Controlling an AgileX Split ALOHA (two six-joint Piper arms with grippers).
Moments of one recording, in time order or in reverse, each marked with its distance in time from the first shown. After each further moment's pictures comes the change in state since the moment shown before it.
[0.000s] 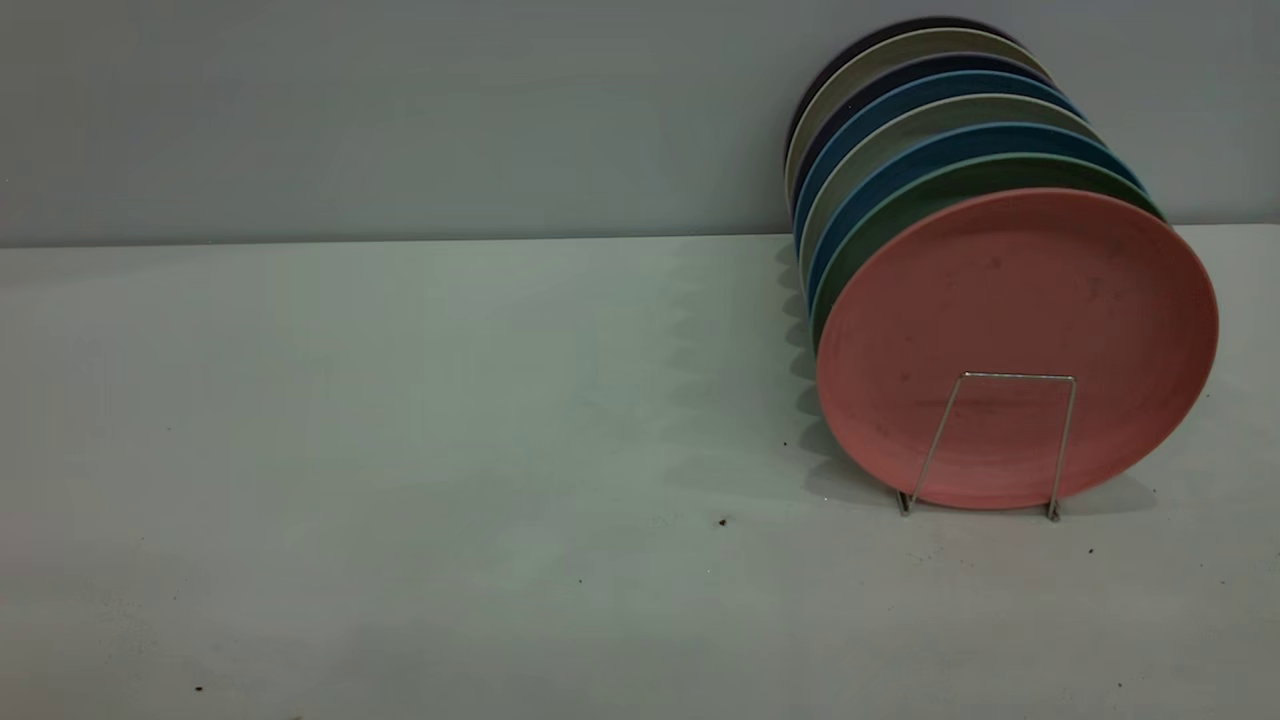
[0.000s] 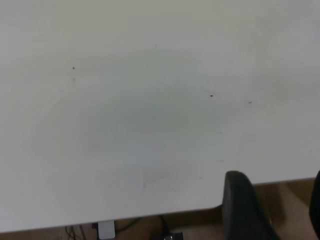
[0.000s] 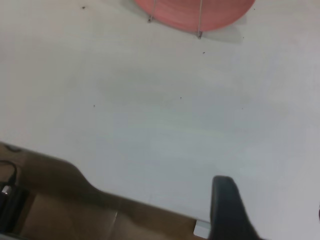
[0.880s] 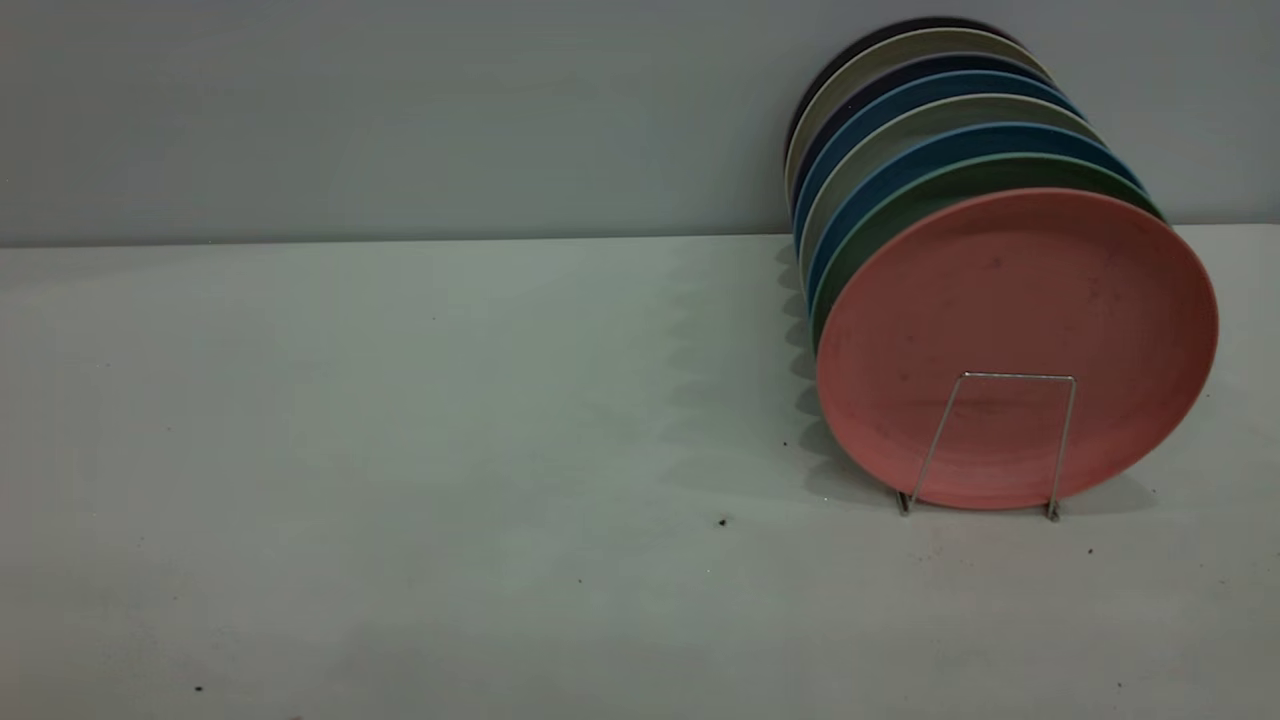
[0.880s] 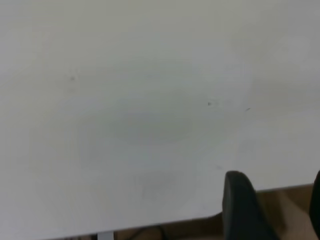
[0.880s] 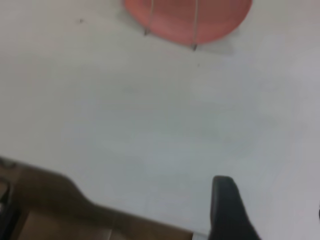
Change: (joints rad) left arm -0.032 -0.045 0.000 0.001 -0.002 -0.002; right arm -0.013 -0.082 0.000 0.001 0.000 0.002
